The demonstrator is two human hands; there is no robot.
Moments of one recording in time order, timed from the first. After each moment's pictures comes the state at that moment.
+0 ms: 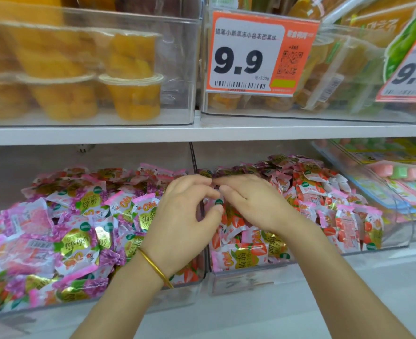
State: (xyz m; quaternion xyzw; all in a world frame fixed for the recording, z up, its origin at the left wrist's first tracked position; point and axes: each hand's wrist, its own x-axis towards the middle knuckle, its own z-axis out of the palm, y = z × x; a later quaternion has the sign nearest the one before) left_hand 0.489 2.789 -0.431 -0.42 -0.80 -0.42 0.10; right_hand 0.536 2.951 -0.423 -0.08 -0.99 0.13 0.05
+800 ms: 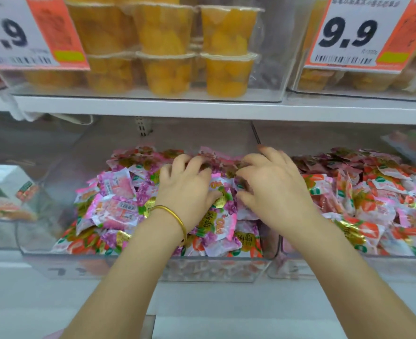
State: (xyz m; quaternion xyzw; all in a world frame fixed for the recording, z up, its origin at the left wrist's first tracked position) left_hand 0.446 2.716 -0.435 -0.33 -0.93 -0.09 0.12; right_hand 0.518 2.852 -0.410 -0.04 -0.99 -0.03 0.13
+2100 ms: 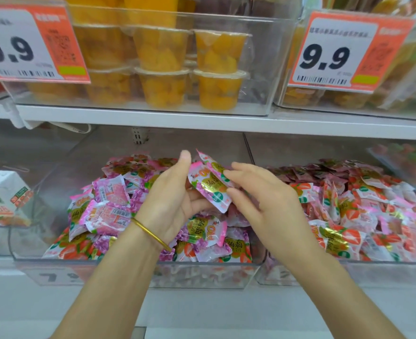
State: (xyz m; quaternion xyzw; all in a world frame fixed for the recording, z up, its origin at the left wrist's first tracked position) left_hand 0.468 2.714 -0.401 -0.10 -0.52 -0.80 -0.27; right_hand 0.546 2.850 -0.421 0.03 -0.92 0.23 0.32
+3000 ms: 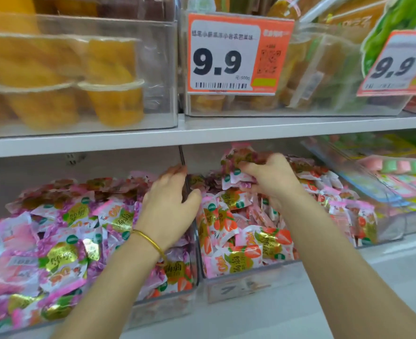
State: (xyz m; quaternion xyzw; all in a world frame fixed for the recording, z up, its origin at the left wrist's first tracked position) left_hand 0.465 2.805 -0.424 -0.34 -0.88 -0.32 0.01; right_hand 0.523 2.985 -0.409 -0.32 -0.72 0.57 0.22
